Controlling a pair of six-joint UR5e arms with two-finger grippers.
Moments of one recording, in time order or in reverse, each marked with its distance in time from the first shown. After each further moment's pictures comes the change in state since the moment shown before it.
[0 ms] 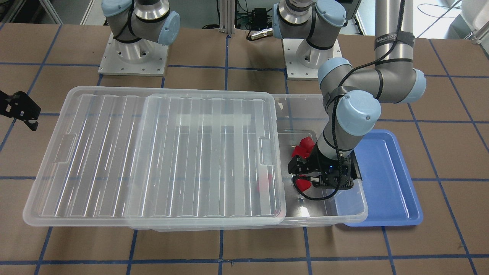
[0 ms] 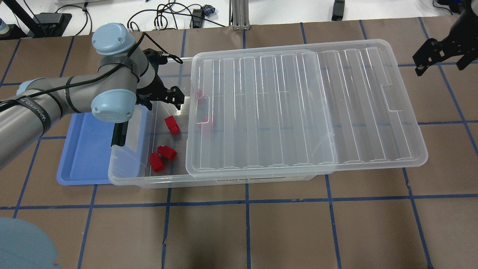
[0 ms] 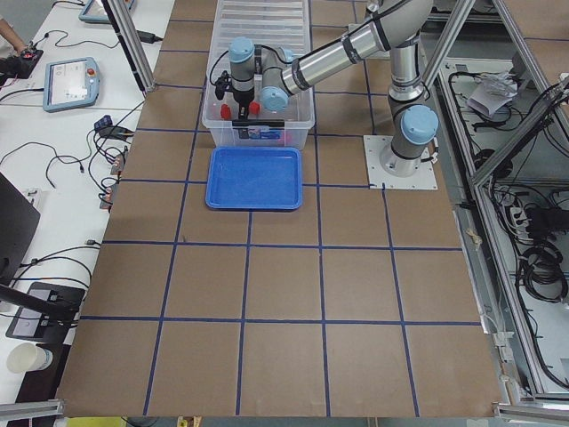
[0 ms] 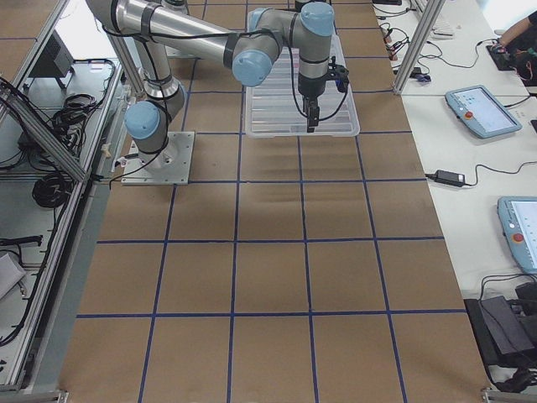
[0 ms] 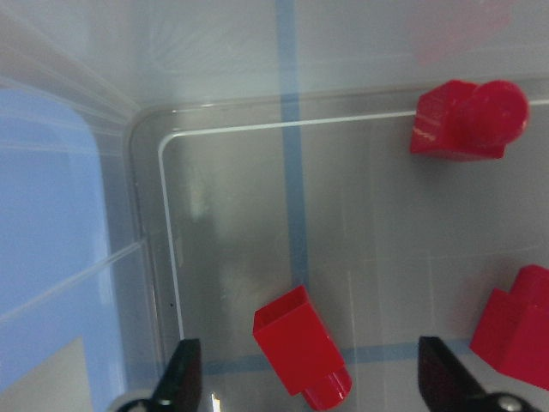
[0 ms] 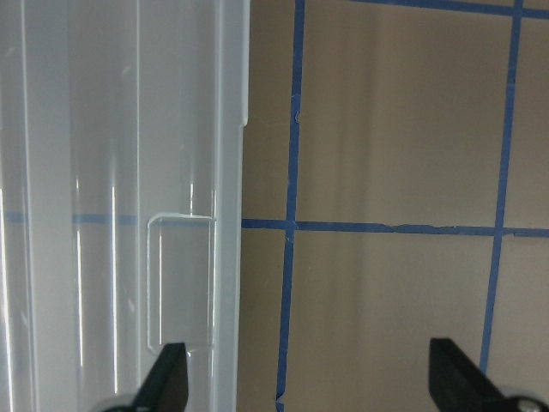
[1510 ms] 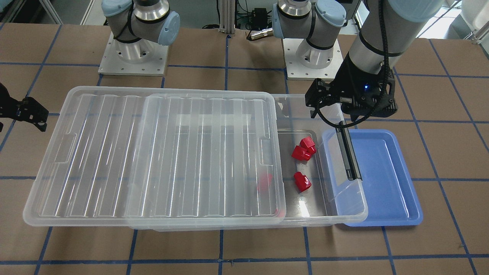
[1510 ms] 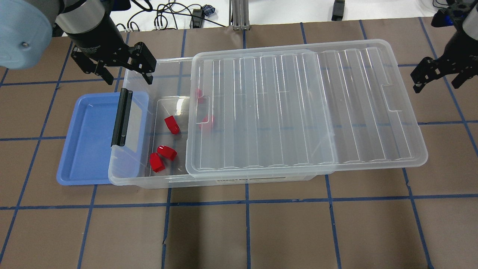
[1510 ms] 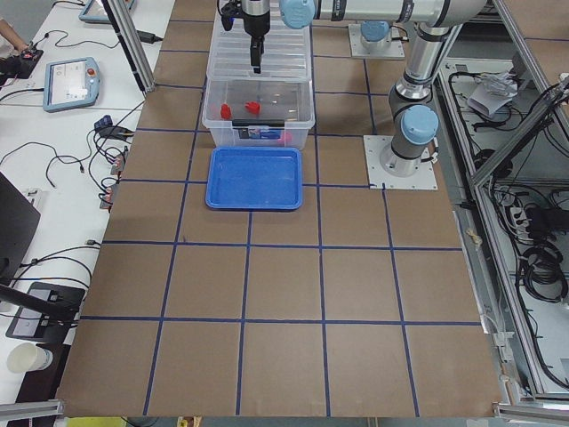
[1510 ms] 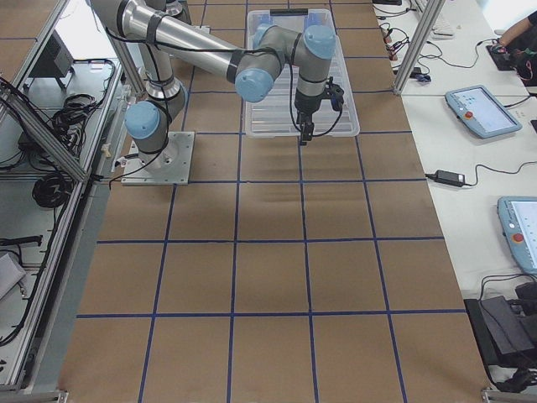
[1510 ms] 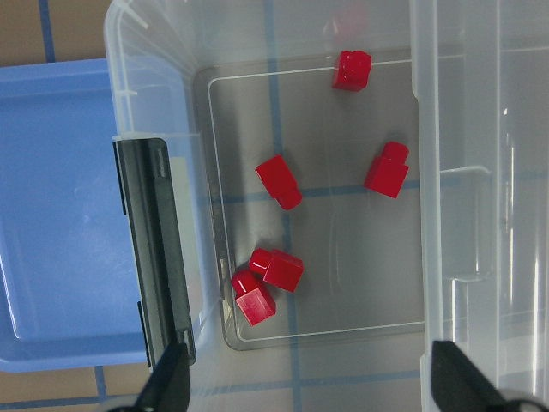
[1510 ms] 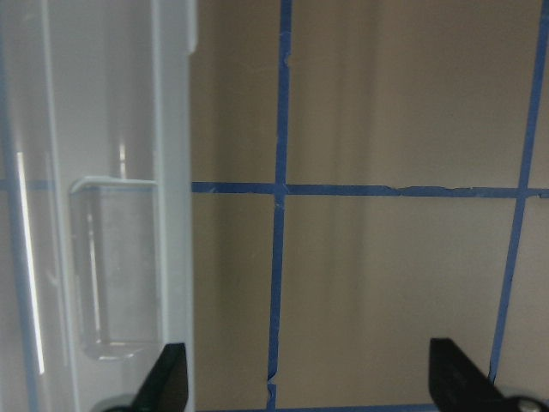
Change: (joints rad) left arm -0.007 0.251 0.296 -0.603 0.013 0.000; right arm -0.047 0.043 0.062 -0.018 -0.023 -0.015
